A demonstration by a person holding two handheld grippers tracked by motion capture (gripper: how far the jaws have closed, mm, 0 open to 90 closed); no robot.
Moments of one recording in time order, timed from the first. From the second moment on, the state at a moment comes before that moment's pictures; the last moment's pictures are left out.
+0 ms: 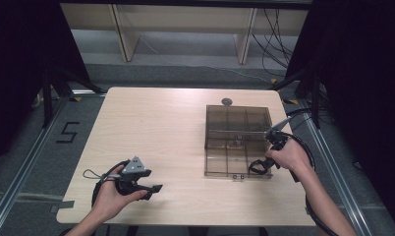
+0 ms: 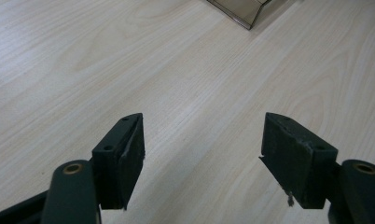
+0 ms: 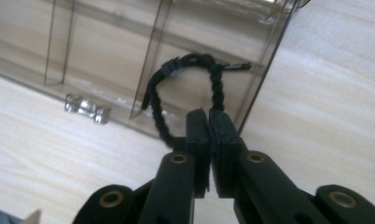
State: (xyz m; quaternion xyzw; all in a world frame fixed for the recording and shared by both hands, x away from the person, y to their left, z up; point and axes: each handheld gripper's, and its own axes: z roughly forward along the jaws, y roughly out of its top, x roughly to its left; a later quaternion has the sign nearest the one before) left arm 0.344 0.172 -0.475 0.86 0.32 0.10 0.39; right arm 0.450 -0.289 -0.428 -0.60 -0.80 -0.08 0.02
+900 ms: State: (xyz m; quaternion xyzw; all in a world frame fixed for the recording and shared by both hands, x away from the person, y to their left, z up) left arm 0.344 0.173 -0.475 0.85 0.32 0.10 0.39; right arm 0.444 -0.281 -0.441 -0.60 -0.80 -0.06 0.04
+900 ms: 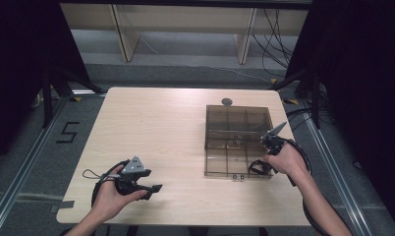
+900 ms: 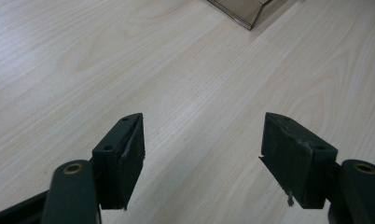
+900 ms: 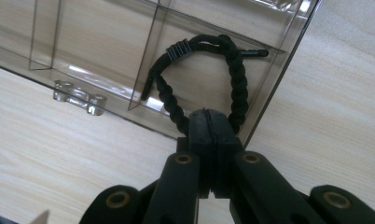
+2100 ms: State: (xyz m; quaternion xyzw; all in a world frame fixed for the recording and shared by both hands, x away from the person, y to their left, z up) left arm 0.345 0.173 -0.475 0.85 0.32 0.10 0.39; right arm 0.425 -0.291 -0.430 -0.60 -0.80 -0.11 0.00
